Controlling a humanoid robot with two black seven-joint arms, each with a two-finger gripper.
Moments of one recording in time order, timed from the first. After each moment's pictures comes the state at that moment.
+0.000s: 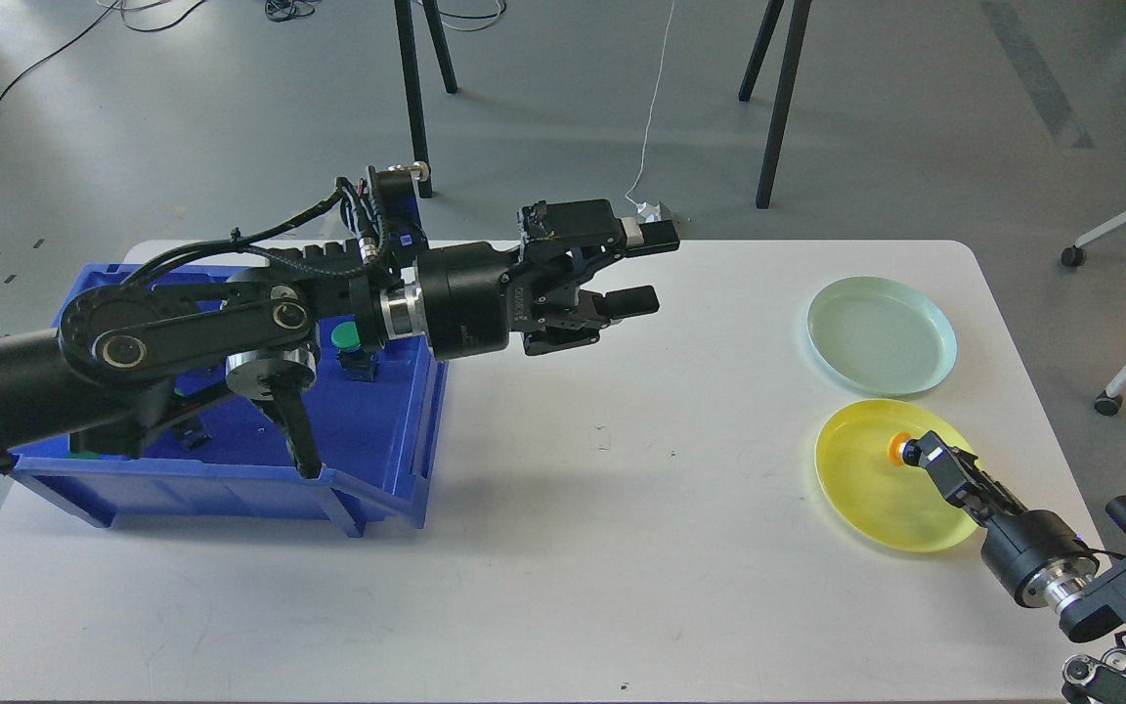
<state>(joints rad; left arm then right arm) -1.17 0.44 0.02 -1.29 0.40 -0.43 -0.49 0.22 -0.65 0.42 1.01 -1.12 -0.49 0.44</state>
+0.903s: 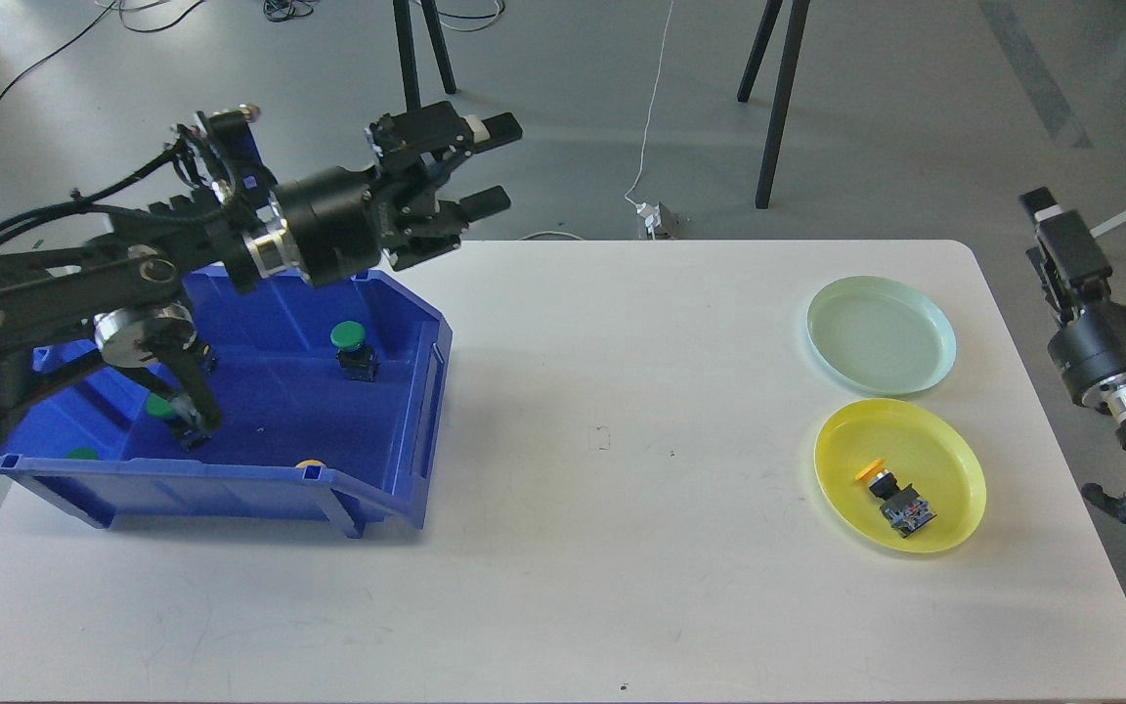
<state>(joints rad) -1.20 0.79 0.03 -1.28 0.38 -0.32 -0.49 0.42 -0.81 0.78 1.31 -0.68 -0.30 0.45</state>
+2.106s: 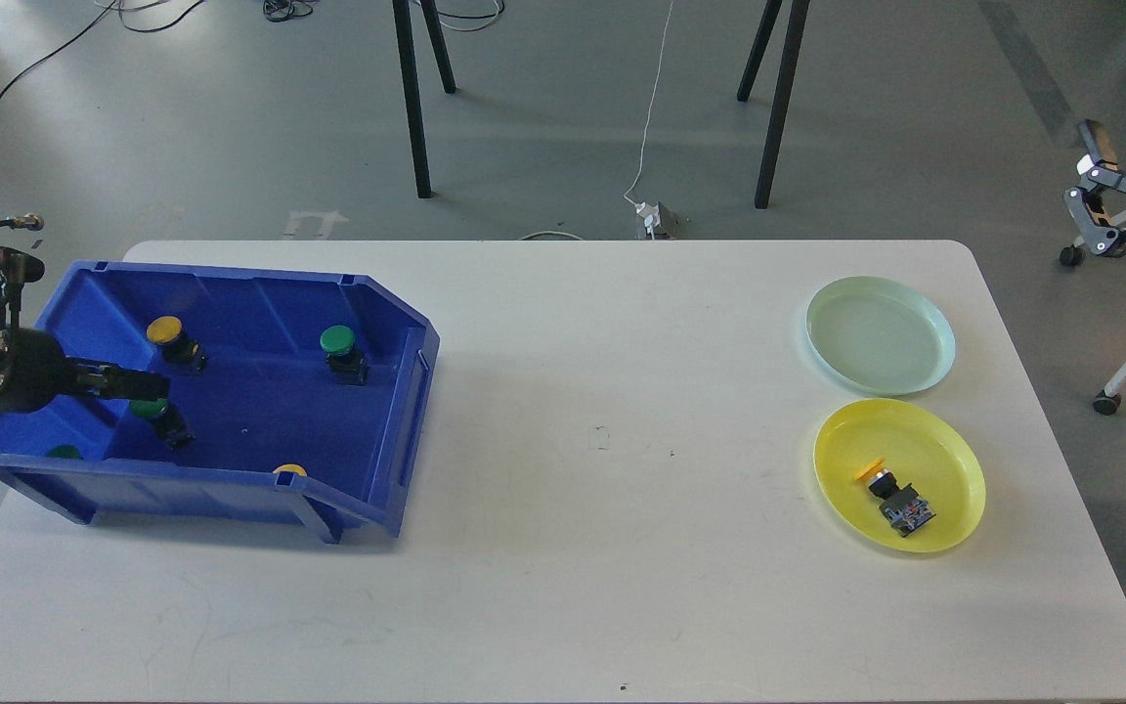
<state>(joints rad) -1.03 0.75 0.24 -0.56 1.40 -0.45 -0.49 0.30 -0.81 1.09 1.32 -0.09 0.26 0.49</state>
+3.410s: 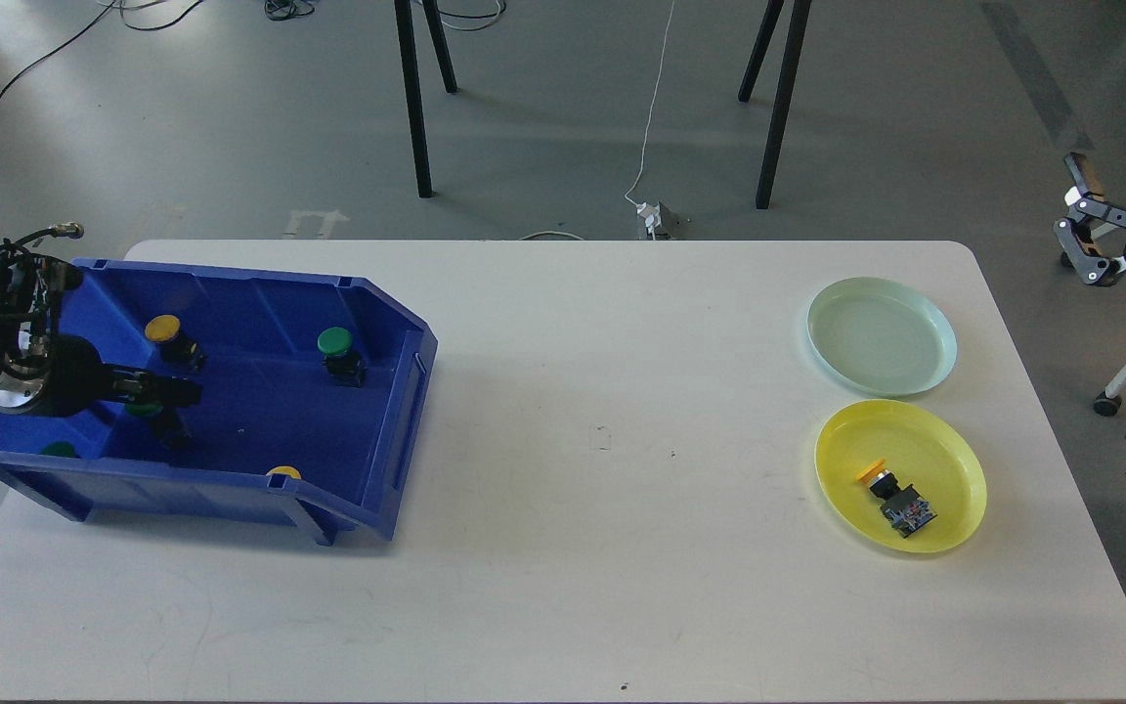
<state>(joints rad) -1.01 0.69 0.23 -0.55 1.40 -0.45 -0.49 0.25 -0.81 1.09 1.32 -0.09 0.31 0.49</state>
